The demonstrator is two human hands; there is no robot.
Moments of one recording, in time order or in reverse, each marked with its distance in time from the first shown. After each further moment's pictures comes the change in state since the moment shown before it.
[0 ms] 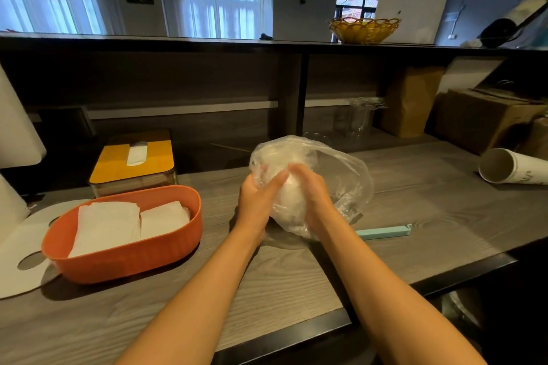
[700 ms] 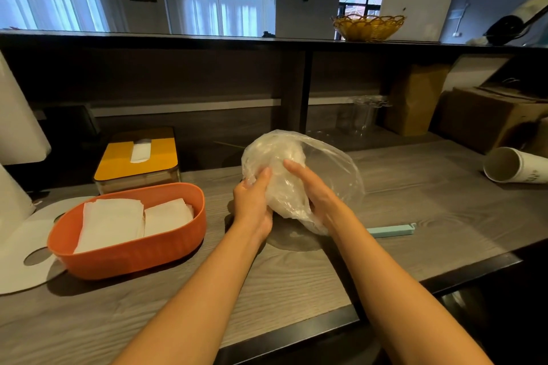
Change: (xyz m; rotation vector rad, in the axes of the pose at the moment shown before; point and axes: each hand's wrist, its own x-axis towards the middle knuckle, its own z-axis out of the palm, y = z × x) left_hand 0.002 0.002 -0.001 -0.288 0.166 -0.146; right_hand -0.001 -0.003 -0.005 -0.028 -0.329 0.064
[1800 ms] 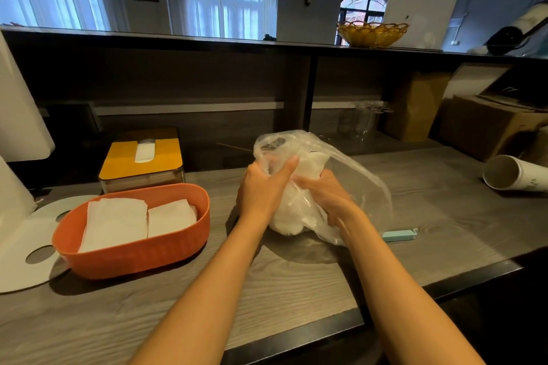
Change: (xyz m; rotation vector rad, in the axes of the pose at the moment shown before) left_hand -0.007 0.026 0.006 0.744 -0.110 0.397; right_hand 0.001 -0.006 -0.020 -0.309 0.099 -0.134
